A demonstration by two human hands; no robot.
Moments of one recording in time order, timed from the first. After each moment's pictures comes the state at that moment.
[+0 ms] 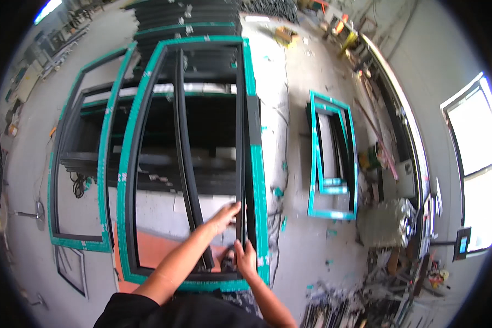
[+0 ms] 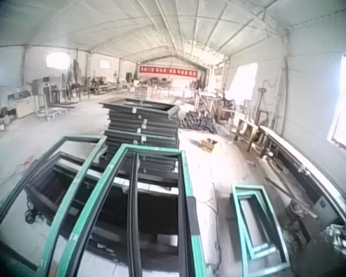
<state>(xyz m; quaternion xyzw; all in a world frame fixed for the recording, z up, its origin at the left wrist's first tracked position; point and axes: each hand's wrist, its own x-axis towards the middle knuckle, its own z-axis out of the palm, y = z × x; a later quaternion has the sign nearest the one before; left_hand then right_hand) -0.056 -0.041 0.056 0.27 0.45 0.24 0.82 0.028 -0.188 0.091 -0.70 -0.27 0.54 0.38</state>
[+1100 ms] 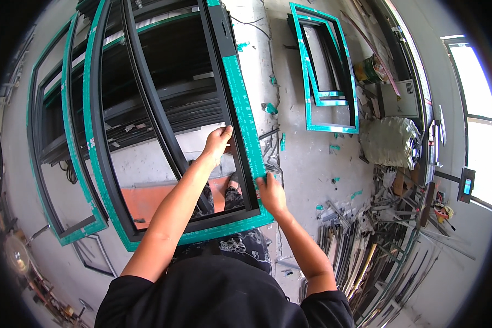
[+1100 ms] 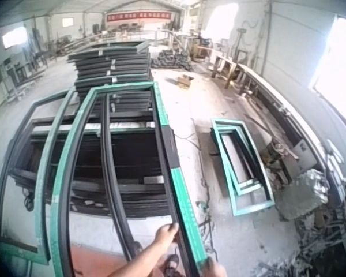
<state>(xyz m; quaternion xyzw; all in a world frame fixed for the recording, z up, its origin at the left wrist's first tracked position) -0.027 -0.033 0.001 0.40 0.53 0.22 0.71 0.102 -0.205 0.102 -0.81 -0.43 0.36 0.13</state>
